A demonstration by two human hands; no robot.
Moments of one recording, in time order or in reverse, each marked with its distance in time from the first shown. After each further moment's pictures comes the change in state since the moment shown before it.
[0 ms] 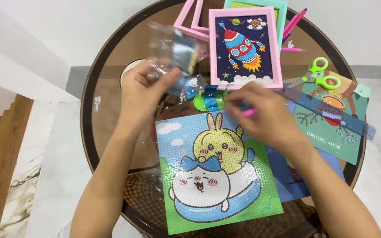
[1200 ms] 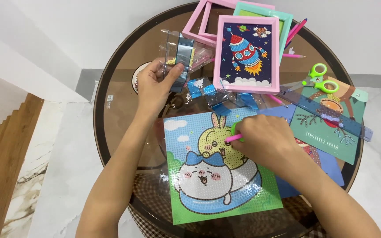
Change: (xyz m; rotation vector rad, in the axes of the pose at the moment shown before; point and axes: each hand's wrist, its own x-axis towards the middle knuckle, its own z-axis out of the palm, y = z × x) left_hand 0.029 -0.057 -0.017 0.126 0.089 0.248; right_hand 0.005 -0.063 -0.018 -0.494 -0.682 0.497
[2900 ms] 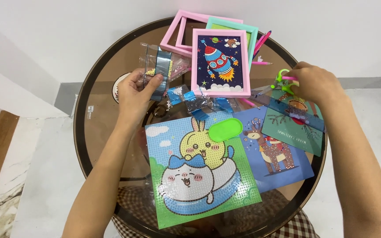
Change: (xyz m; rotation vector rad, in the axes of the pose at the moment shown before) left_hand -0.007 0.037 0.008 0.010 -0.009 -0.212; right_hand 0.068 0.213 0.008 -0.142 0.214 0.285
